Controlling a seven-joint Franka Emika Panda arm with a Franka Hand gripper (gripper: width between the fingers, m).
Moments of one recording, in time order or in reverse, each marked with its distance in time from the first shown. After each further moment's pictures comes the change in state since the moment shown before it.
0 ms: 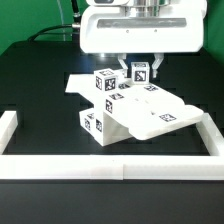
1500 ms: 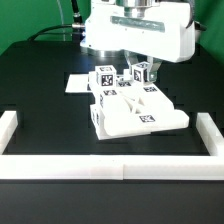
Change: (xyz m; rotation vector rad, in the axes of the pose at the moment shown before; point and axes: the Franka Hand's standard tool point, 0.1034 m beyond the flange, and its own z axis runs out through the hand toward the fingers) arm -0.001 -0.005 0.001 0.028 -0.015 0.927
